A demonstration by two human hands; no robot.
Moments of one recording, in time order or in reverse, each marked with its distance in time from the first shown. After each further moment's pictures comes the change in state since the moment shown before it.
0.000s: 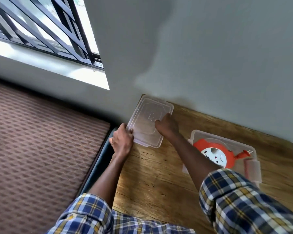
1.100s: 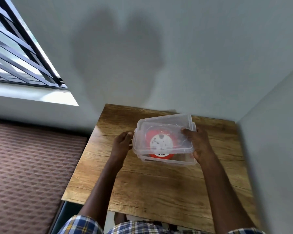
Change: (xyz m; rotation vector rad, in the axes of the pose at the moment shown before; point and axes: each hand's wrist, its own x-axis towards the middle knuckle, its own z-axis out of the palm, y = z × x) left_hand -0.167 0.102 0.017 -0.763 -0.461 0.165; right_hand -0.139 0.230 -0.161 1.072 0.275 0.173
